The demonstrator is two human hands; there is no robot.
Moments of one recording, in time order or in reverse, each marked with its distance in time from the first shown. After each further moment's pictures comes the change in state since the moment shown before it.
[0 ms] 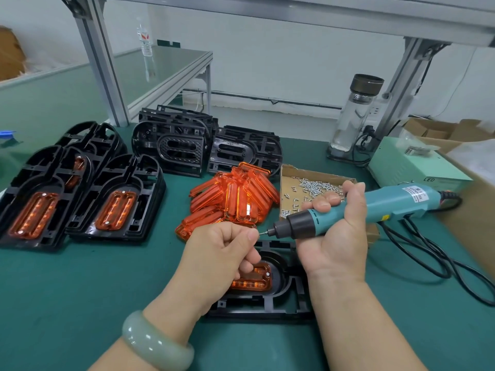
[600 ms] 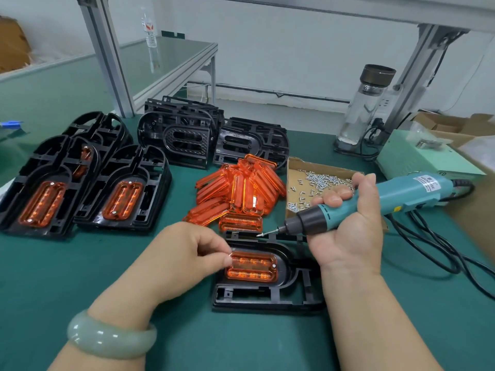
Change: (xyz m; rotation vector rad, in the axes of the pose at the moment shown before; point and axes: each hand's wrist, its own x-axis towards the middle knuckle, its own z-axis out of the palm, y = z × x) left_hand 0.003 -0.013 -0.056 0.622 -0.155 0.072; right_hand 0.003 -0.007 -0.006 -0.048 0.009 0.037
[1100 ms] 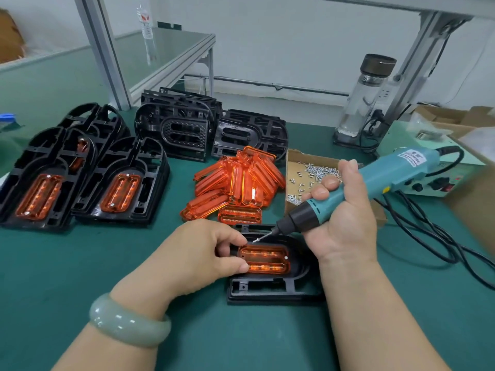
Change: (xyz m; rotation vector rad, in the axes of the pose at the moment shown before) left_hand 0.004 0.003 0.014 0.055 -0.137 0.024; right_hand -0.002 0.005 0.002 -0.123 -0.048 0.048
